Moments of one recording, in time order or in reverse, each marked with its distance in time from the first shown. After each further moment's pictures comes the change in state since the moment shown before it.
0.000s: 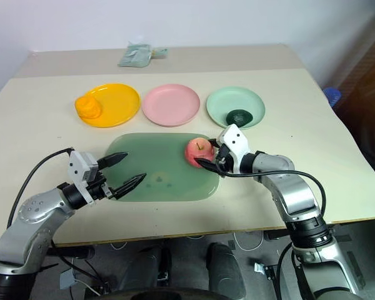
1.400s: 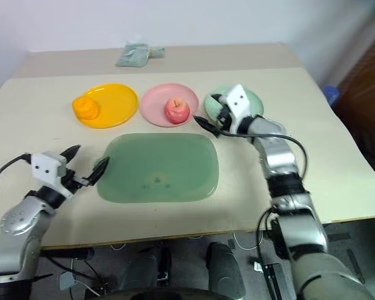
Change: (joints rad) left arm 0.077 -0.048 0.194 0.116 0.132 -0.163 0.229; right arm -0.238 0.040 -0.101 0.429 -0.065 -0.352 0.097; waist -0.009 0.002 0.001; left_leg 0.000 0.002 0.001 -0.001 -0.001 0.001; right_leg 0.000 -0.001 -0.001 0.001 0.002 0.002
